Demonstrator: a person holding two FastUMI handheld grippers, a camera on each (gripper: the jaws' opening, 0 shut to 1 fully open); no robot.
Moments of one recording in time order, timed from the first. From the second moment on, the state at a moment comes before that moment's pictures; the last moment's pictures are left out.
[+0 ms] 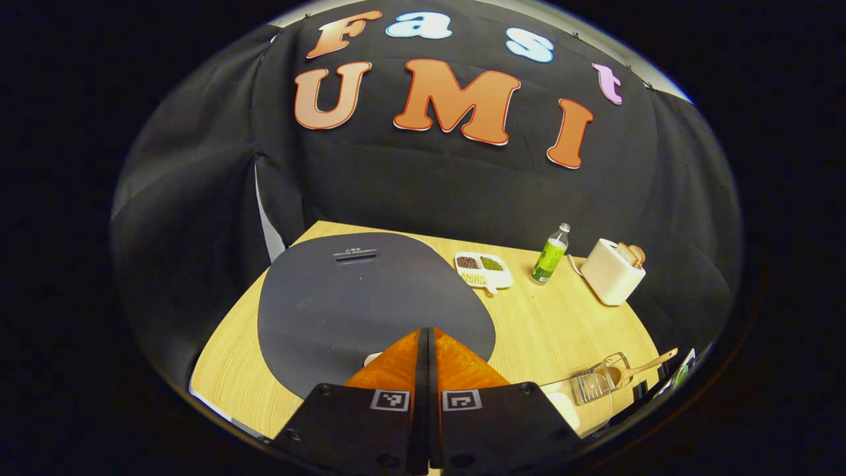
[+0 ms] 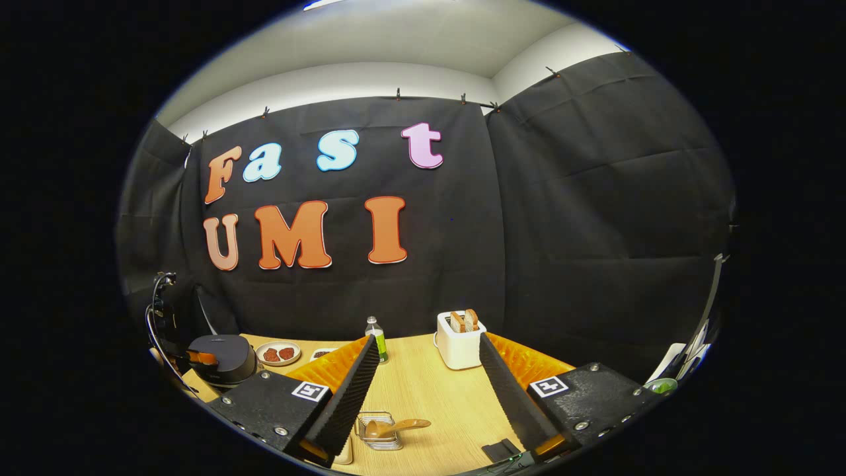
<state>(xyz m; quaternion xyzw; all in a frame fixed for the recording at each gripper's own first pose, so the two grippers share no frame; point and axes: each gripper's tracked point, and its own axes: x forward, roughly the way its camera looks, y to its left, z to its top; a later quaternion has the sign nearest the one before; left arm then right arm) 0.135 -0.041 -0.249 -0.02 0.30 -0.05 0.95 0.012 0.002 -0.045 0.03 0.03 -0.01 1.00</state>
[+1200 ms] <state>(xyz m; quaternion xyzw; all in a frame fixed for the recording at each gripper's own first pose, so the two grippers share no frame) 0.087 -0.005 -0.087 -0.05 0.13 -0.01 0.99 0.010 0.010 -0.068 0.04 0.04 0.00 1.00</state>
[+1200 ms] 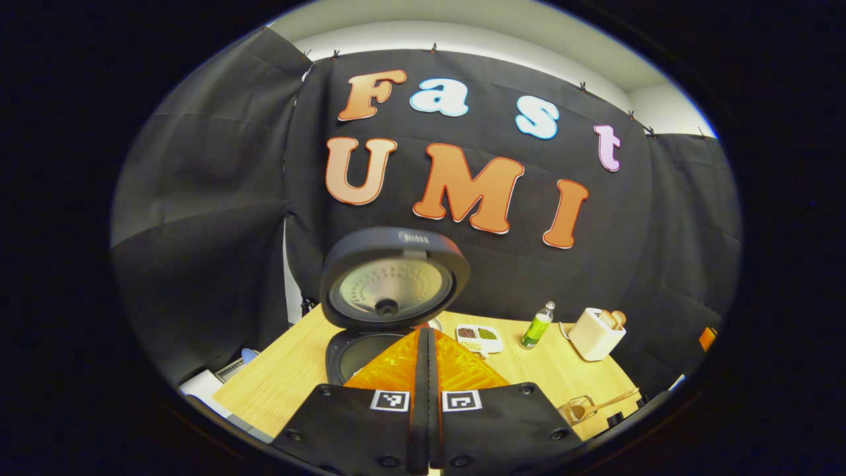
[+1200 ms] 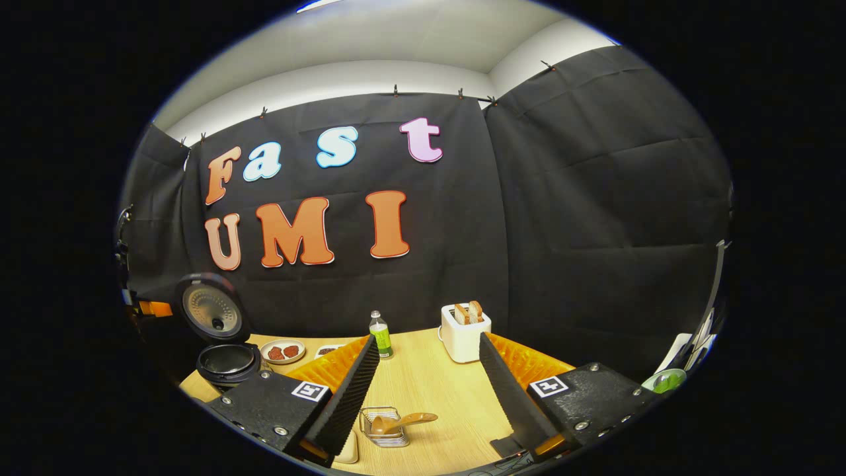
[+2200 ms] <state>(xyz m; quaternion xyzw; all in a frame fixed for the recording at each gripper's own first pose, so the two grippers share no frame) 0.015 0.070 -0.015 0.01 0.03 0.06 1.00 0.059 0.035 -0.278 0.14 0.23 -0.02 0.96</state>
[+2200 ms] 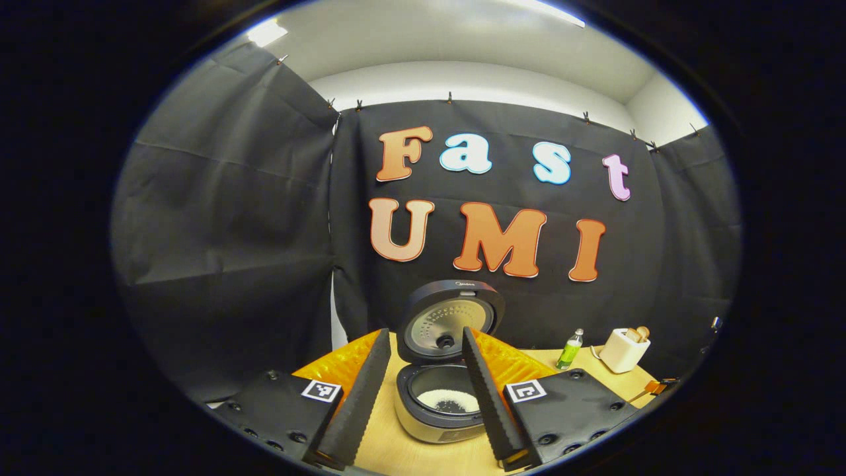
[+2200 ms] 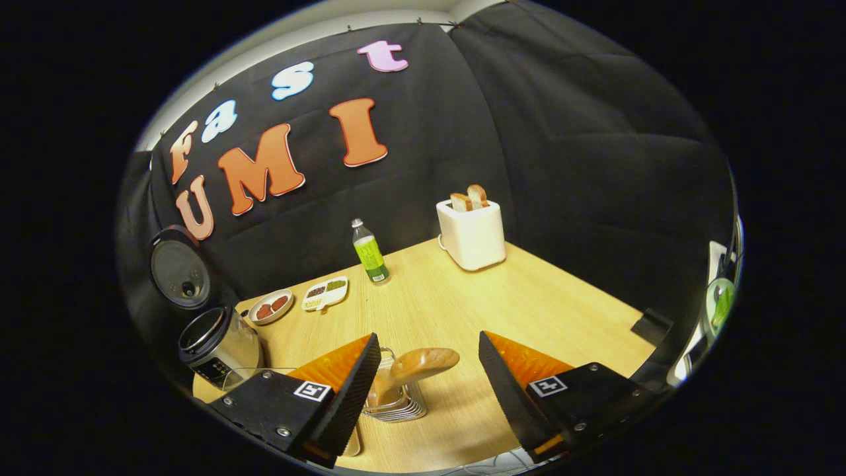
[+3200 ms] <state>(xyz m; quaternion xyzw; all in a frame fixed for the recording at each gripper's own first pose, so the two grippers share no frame) 0.013 0.108 -0.016 0.00 0.03 0.08 1.00 0.075 0.083 -0.235 0.23 0.22 0.03 0.95</state>
